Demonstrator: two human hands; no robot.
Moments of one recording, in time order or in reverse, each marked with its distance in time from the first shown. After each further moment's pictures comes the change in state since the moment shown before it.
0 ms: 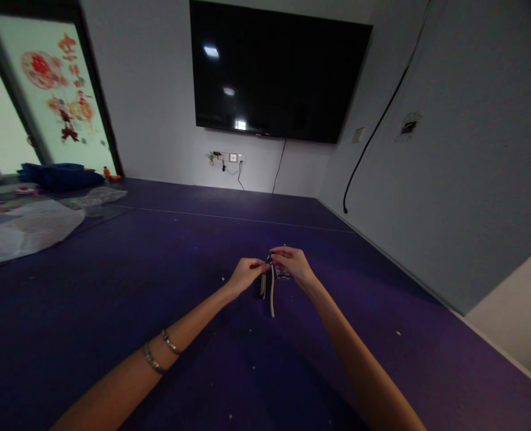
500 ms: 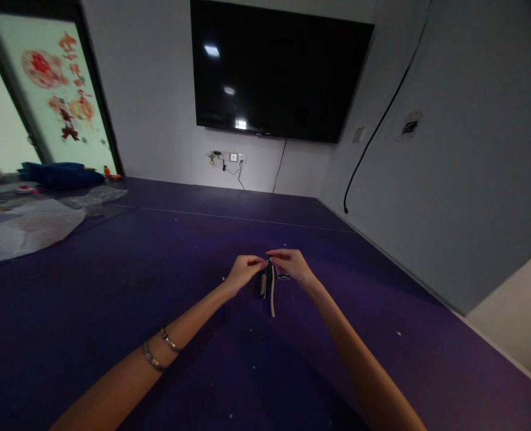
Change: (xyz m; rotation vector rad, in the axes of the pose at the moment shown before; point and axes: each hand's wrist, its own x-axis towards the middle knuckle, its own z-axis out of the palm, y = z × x) left_hand -0.003 0.014 -0.007 -0.041 0.071 -0.032; right_hand 0.002 0.001 -0.001 -0.197 -0.083 -0.064
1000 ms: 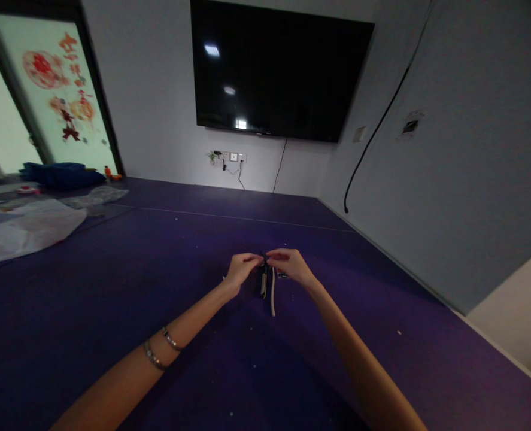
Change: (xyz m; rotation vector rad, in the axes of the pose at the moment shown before) left_hand 0.002 -0.009 0.000 -0.139 0.142 -0.099; right_hand -0.001 0.001 0.004 -0.017 -0.064 -0.055
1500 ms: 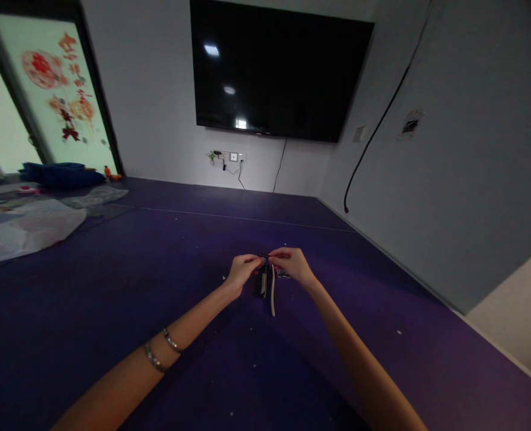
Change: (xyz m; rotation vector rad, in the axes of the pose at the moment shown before) left_hand -0.006 0.003 0.004 -0.066 -0.004 -0.052; right_hand 0.003 0.001 0.000 0.068 0.107 0.031
